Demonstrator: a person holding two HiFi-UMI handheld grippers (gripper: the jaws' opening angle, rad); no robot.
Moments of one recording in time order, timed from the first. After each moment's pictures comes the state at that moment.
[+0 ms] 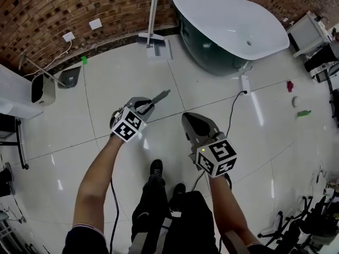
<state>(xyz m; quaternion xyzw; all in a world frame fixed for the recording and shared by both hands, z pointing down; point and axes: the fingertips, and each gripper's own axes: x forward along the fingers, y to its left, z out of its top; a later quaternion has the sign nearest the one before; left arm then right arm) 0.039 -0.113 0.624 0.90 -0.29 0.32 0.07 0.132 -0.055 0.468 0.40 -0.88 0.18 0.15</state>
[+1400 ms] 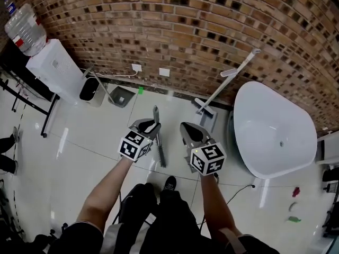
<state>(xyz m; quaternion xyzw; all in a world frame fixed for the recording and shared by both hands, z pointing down) -0.190 -0.297 0.422 0.76 -0.59 0.17 0.22 -0.104 -0.325 0.352 0.17 -0.96 0.16 0.13</state>
